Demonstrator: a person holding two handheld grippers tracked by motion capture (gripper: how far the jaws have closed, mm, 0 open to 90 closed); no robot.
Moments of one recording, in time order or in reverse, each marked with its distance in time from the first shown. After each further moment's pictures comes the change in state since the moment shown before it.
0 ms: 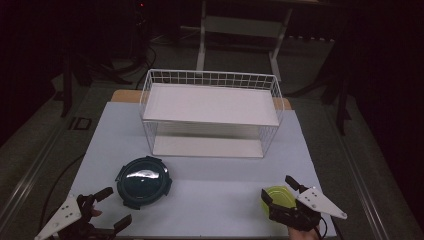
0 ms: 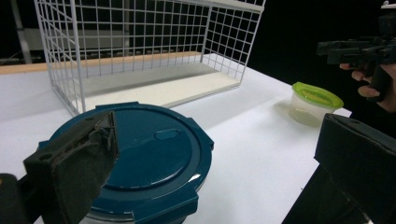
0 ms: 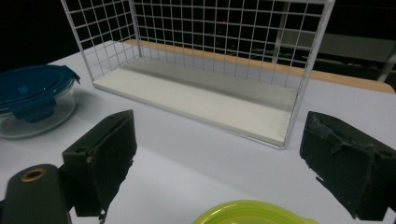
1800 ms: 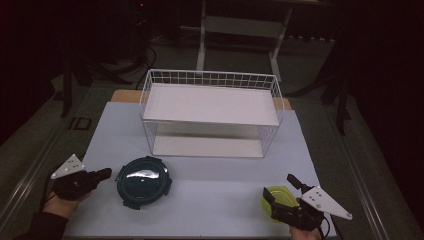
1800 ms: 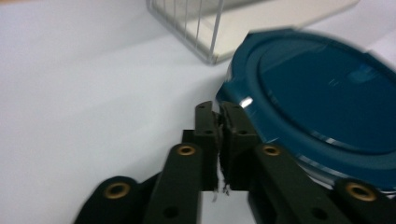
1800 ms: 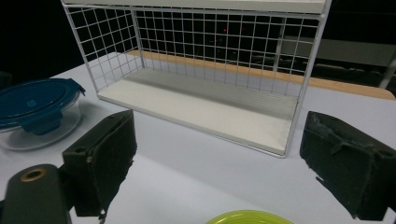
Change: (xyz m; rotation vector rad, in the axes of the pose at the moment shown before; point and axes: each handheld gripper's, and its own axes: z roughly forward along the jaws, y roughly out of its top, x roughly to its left) left arm 0.125 -0.001 0.030 0.381 0.157 -0.004; right arm -0.001 0.006 -0.004 -0.034 0.008 0.019
